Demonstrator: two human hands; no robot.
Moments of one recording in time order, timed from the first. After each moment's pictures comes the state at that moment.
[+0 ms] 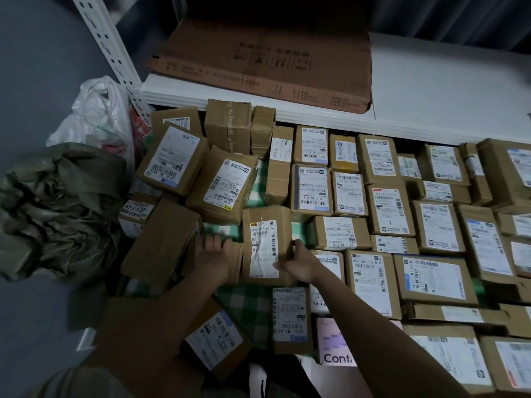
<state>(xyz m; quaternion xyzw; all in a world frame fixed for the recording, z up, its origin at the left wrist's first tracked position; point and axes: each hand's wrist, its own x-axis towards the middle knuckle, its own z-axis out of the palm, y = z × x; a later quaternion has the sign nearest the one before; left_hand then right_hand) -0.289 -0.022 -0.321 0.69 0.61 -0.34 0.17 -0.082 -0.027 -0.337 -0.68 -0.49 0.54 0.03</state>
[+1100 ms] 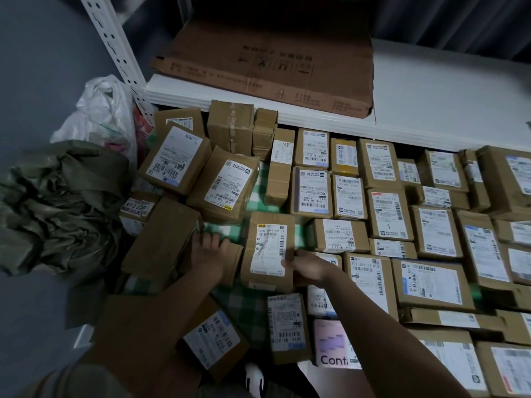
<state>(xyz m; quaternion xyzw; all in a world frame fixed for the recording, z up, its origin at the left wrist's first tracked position) -0.292 -0.023 -0.310 0.69 0.59 -0.39 0.11 -0.072 -0.027 -0.317 -0.64 -0.39 0.66 0.04</state>
